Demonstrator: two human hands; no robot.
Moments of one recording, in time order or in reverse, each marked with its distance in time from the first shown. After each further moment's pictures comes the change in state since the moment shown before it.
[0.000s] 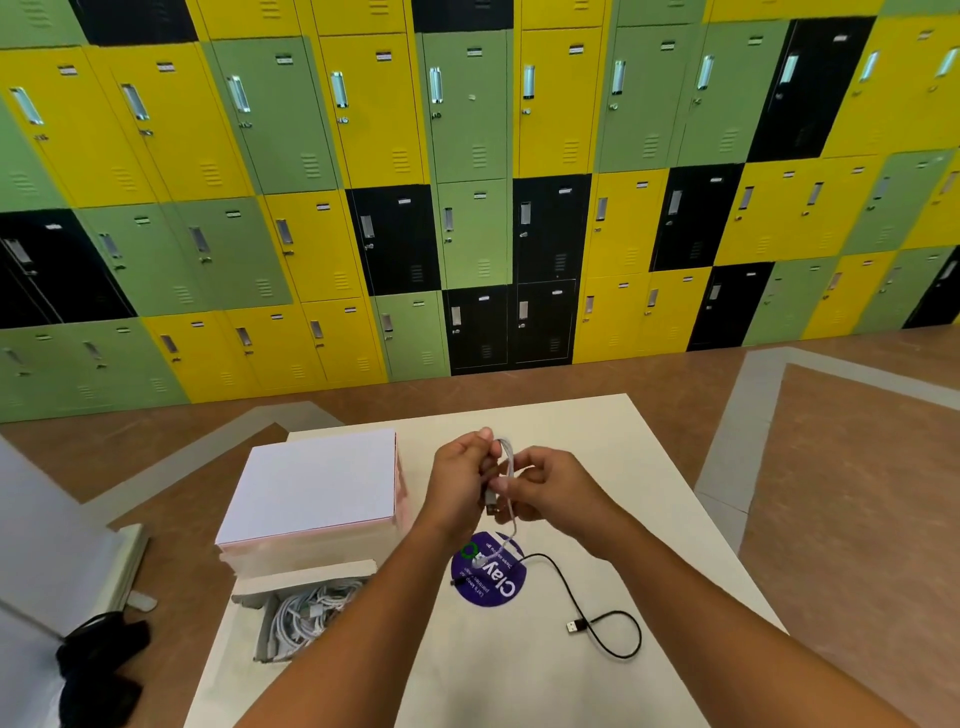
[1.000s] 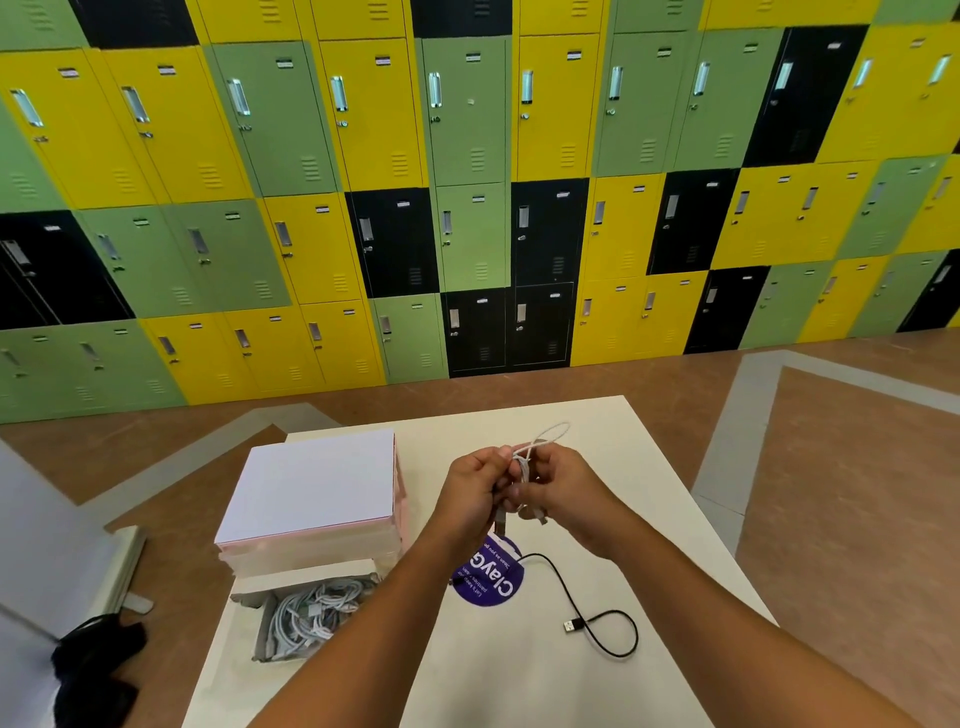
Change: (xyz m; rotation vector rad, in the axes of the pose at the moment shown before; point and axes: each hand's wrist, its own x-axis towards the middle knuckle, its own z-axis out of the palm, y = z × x) left_hand -0.009 -0.014 0.002 0.026 -0.148 0.017; right_hand -0.001 0.006 -0.006 0.070 0.052 -0.060
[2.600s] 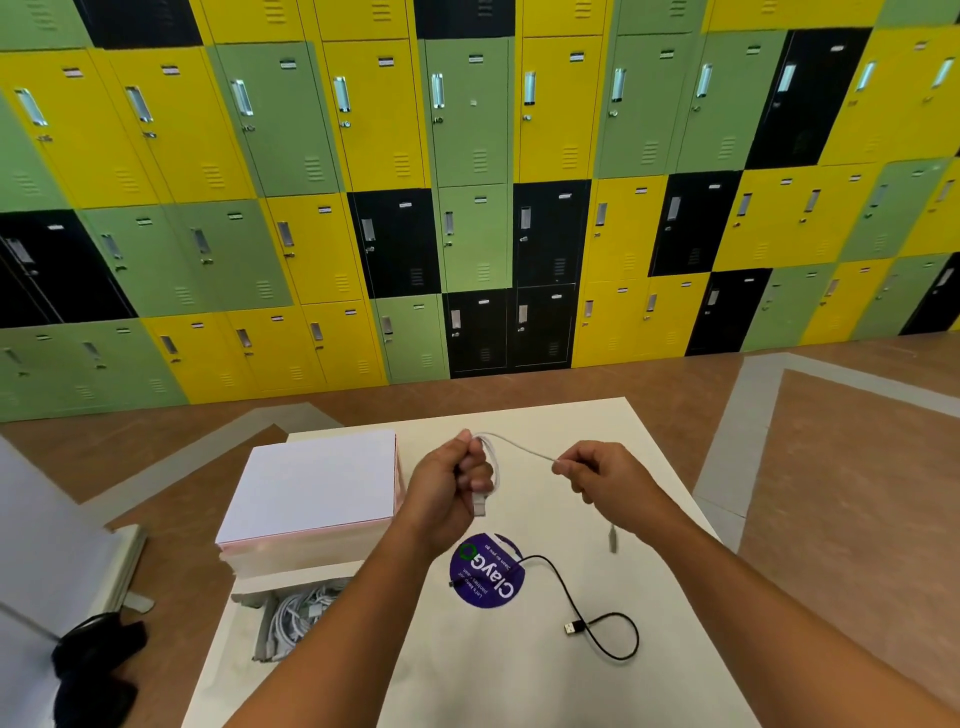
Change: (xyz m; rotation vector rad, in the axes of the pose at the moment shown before) left_hand 0.007 0.015 -0.024 -0.566 0.014 -0.137; right_hand -0.003 0.000 -0.046 -0.469 0.185 0.016
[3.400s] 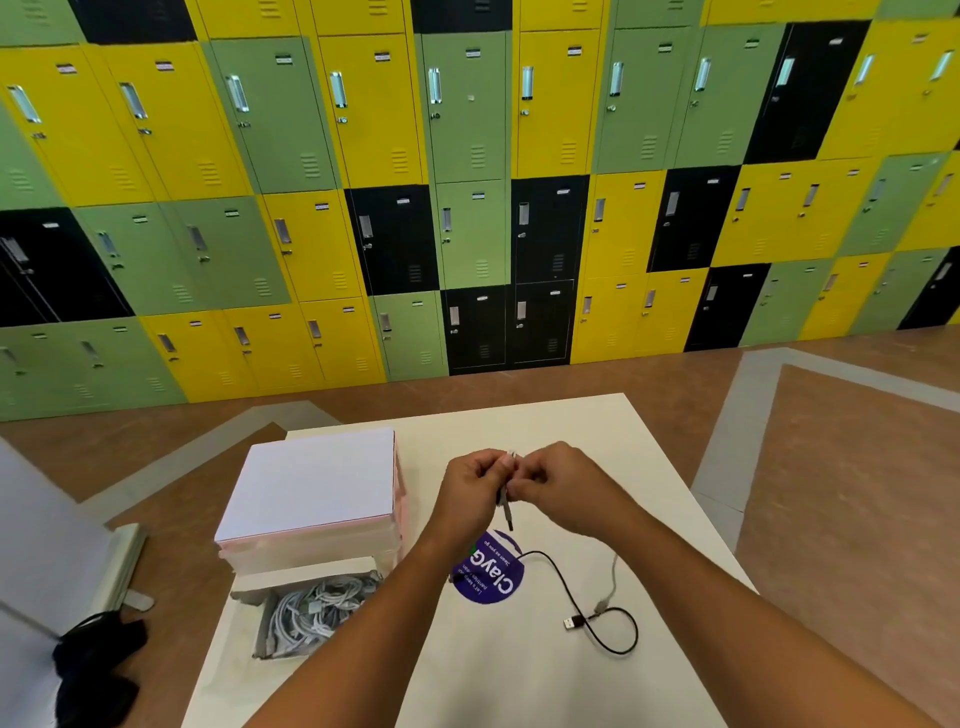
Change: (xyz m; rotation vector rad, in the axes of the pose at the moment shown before) left_hand 0.002 -0.033 0.001 0.823 -0.011 0.283; right_hand -0.009 -0.039 0.029 -0.142 -0.142 -0.104
